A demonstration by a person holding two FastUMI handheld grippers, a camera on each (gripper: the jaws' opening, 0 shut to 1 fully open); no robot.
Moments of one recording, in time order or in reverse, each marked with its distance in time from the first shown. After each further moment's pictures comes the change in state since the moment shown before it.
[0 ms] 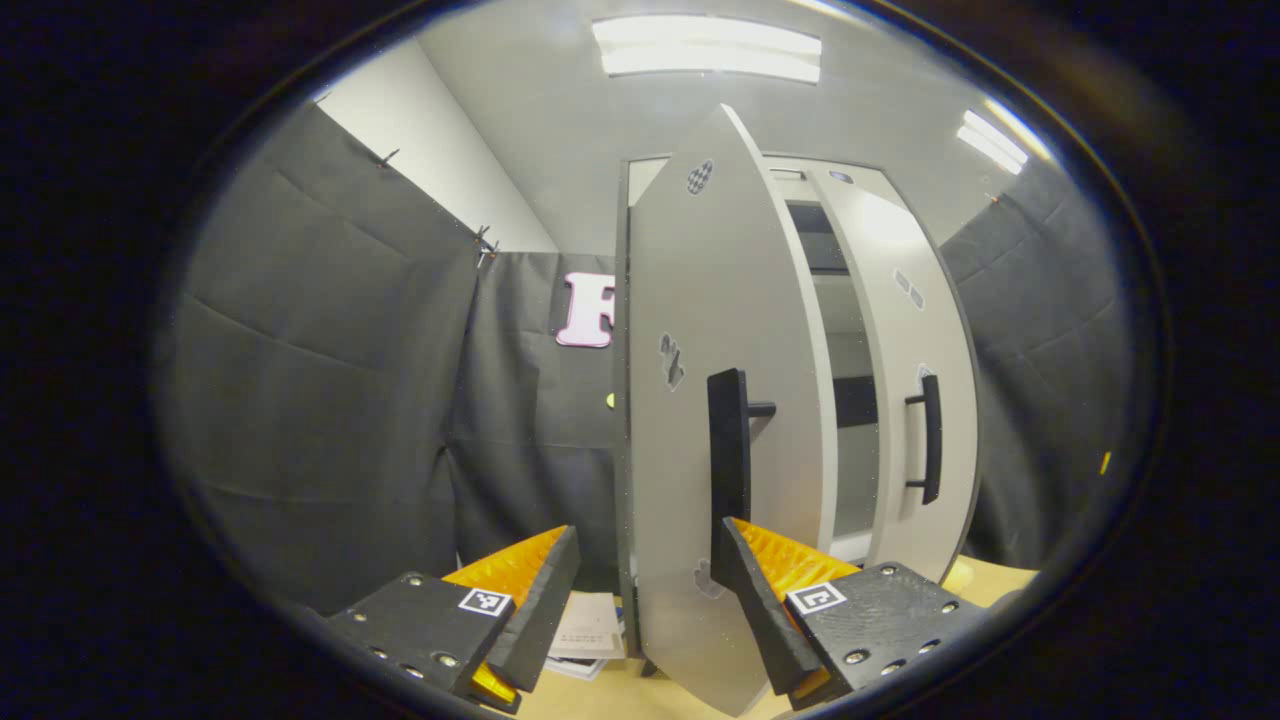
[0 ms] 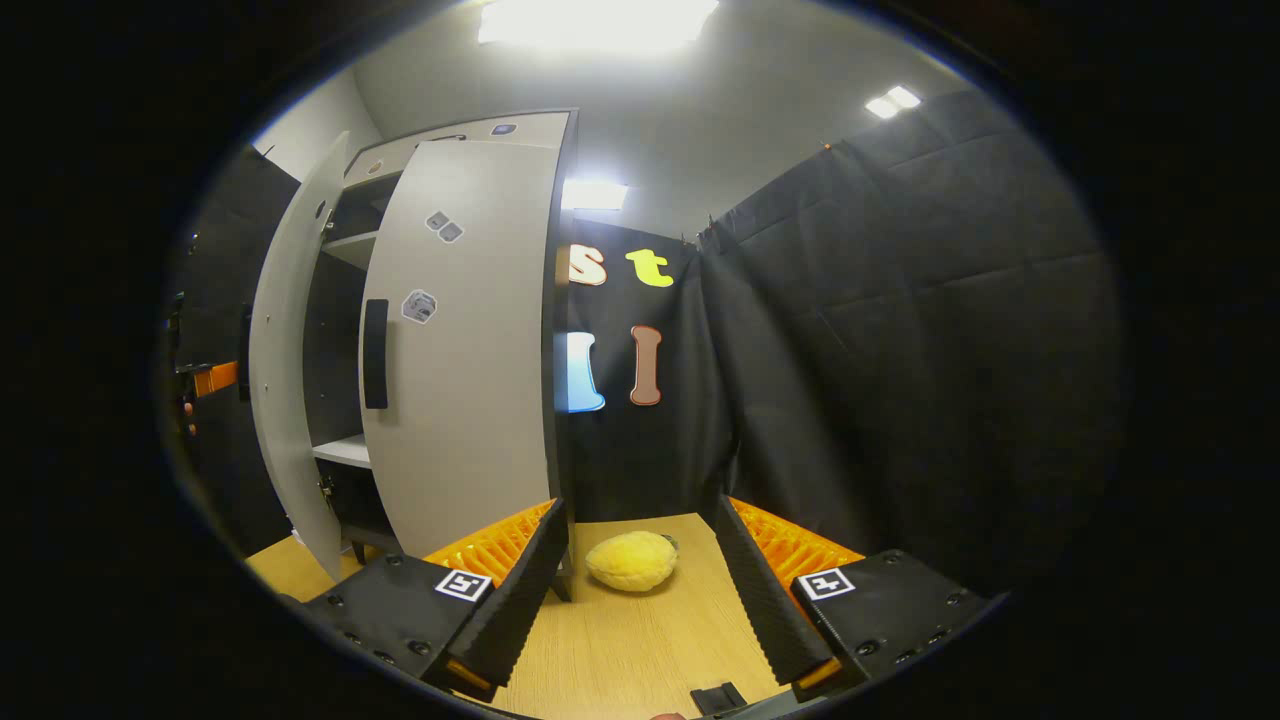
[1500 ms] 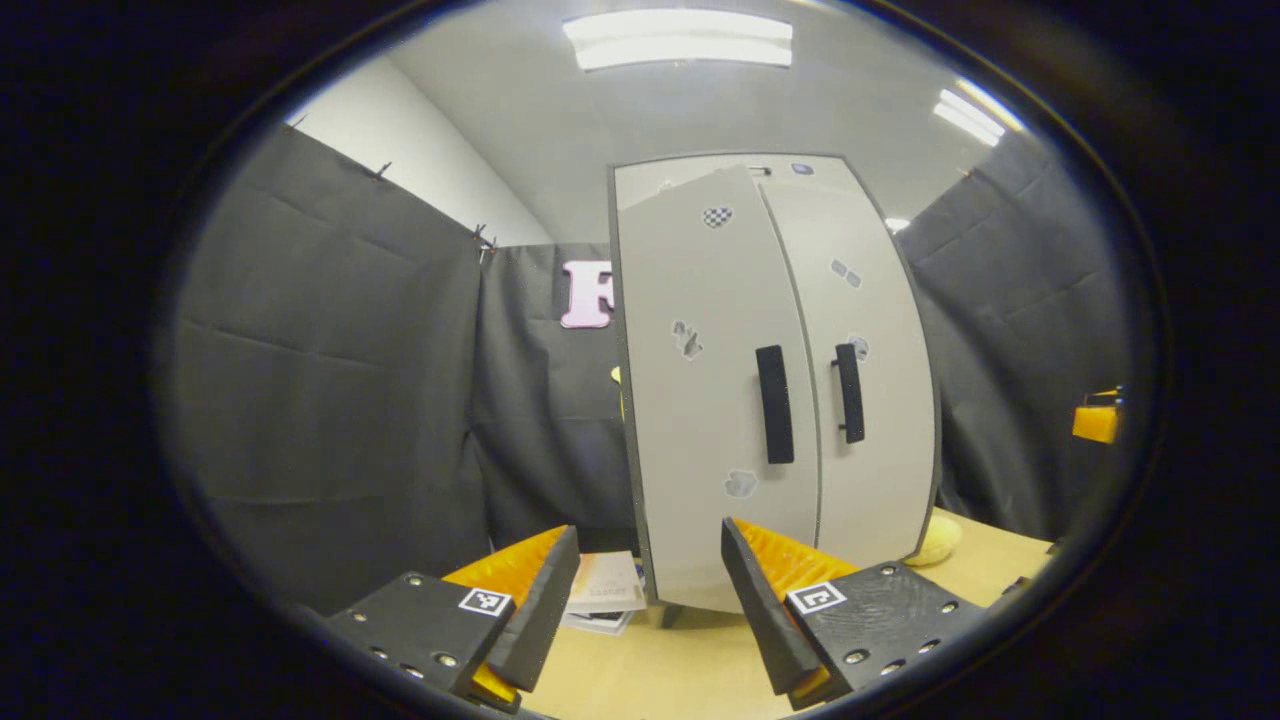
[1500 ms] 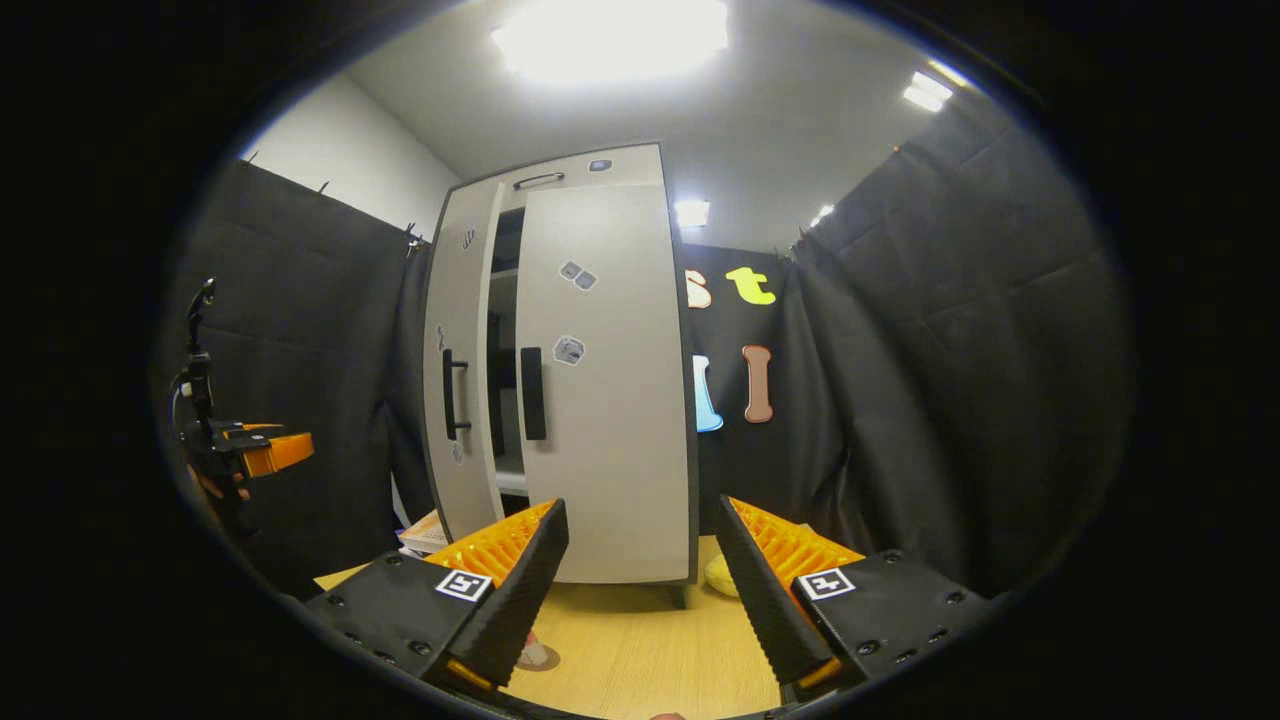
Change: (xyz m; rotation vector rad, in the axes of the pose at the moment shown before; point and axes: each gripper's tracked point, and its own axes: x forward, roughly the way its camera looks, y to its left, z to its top) left arm -0.152 0.018 -0.002 0.075 0.091 0.010; right arm -0.064 0.110 0.036 0.035 -0.070 0.310
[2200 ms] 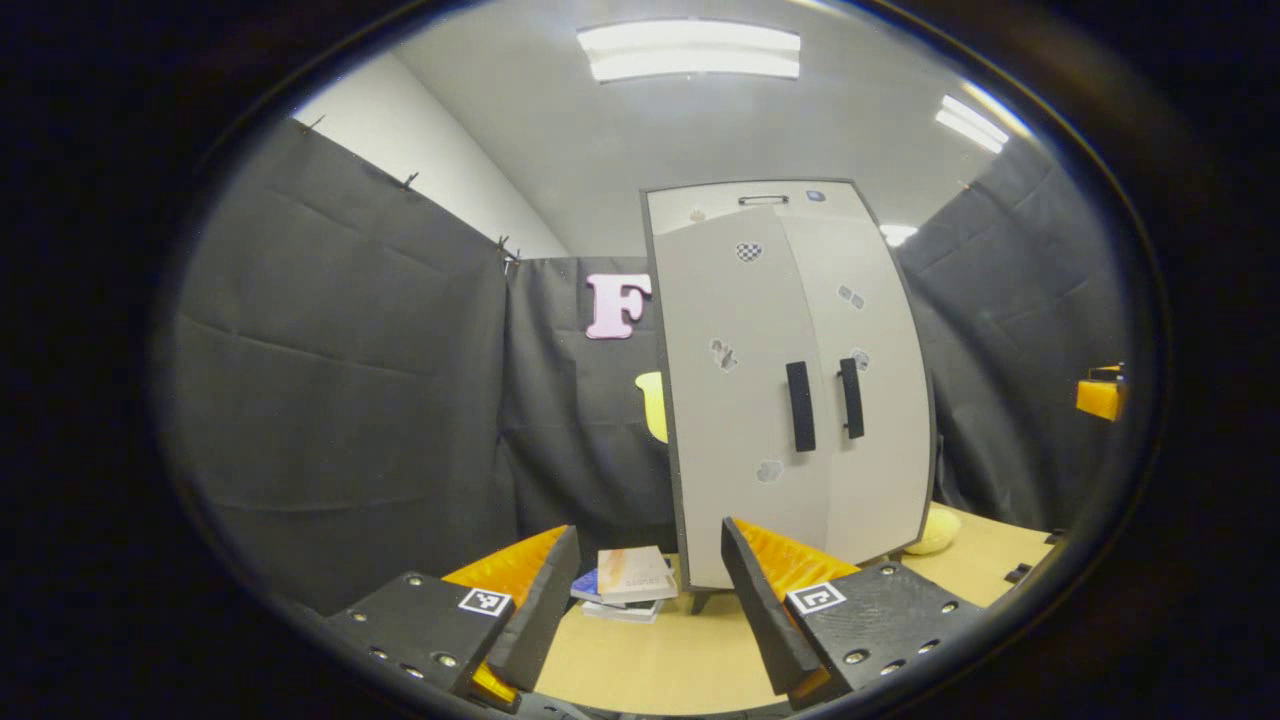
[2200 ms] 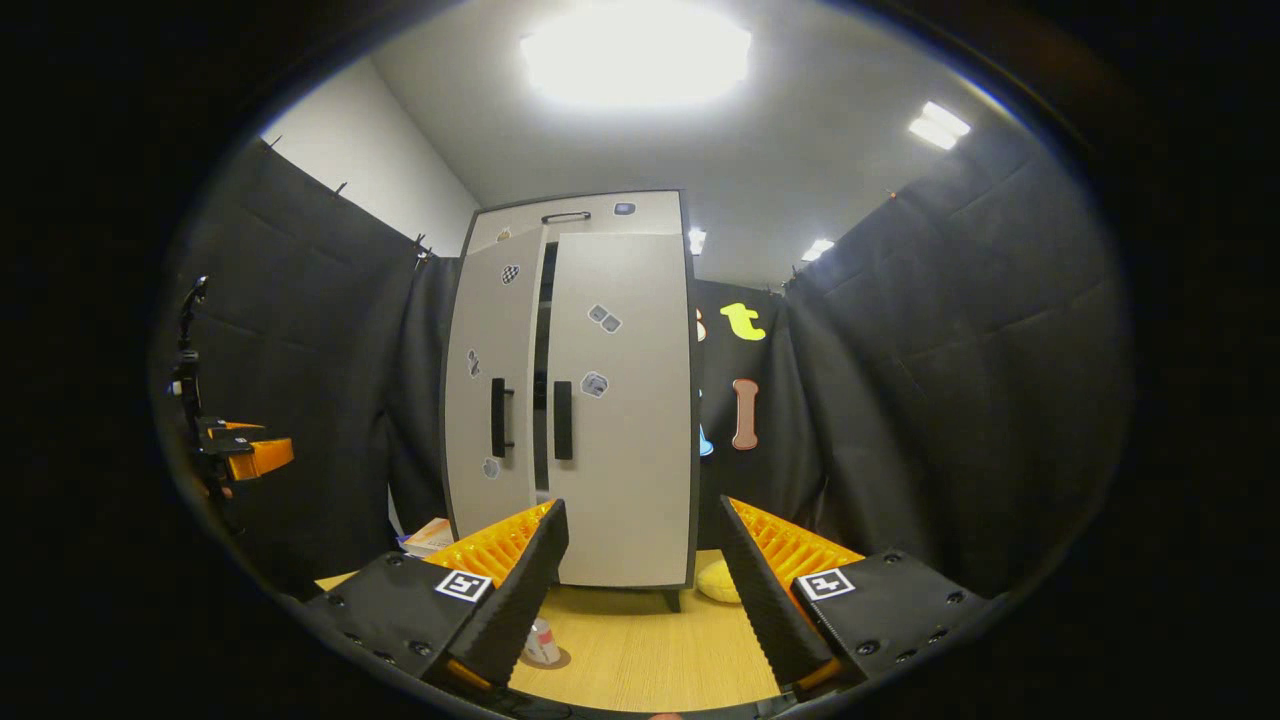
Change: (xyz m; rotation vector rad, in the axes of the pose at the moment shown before) left arm -0.078 0.062 0.009 0.011 -0.020 0.015; right arm -0.073 0.040 0.021 -0.053 -0.063 -0.054
